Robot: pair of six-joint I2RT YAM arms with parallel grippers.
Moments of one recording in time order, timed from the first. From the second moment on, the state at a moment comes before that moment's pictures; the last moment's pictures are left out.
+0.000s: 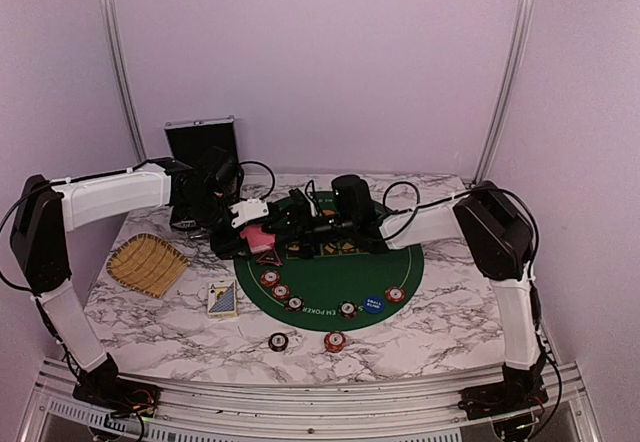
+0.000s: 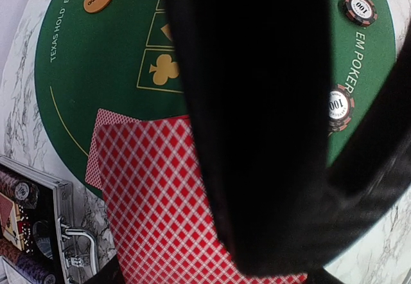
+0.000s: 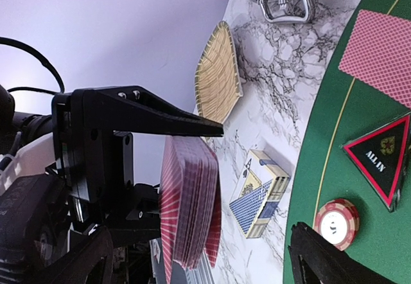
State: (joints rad) left arm -0.59 1.73 1.37 -0.76 0.17 0.70; right arm 0.75 2.19 1.44 0.45 -0.84 1.03
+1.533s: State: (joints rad) left arm -0.62 1.74 1.37 -0.78 0.16 0.70; right arm 0.76 2.24 1.47 0.46 -0.86 1.05
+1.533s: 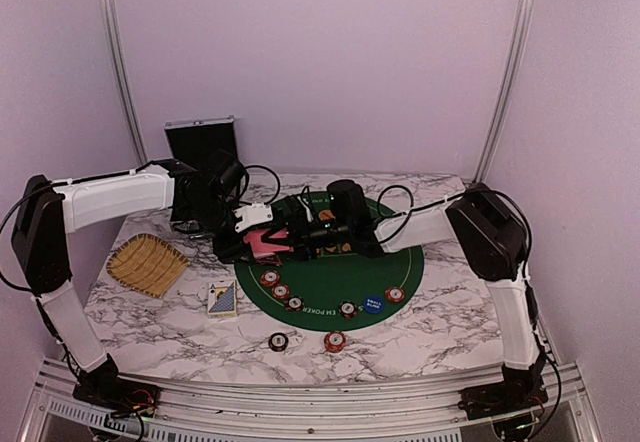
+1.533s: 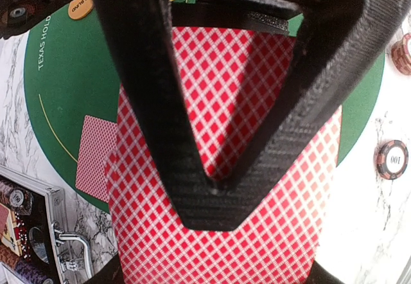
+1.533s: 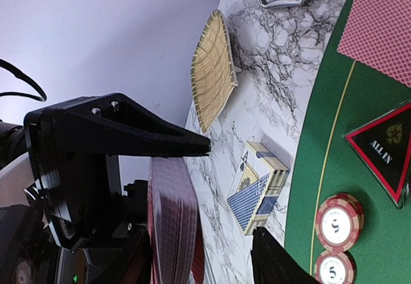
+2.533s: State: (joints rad) left arm -0.62 1.74 1.37 -0.78 0.14 0.70; right arm 0.72 2.15 1.38 0.45 -0.86 1.04
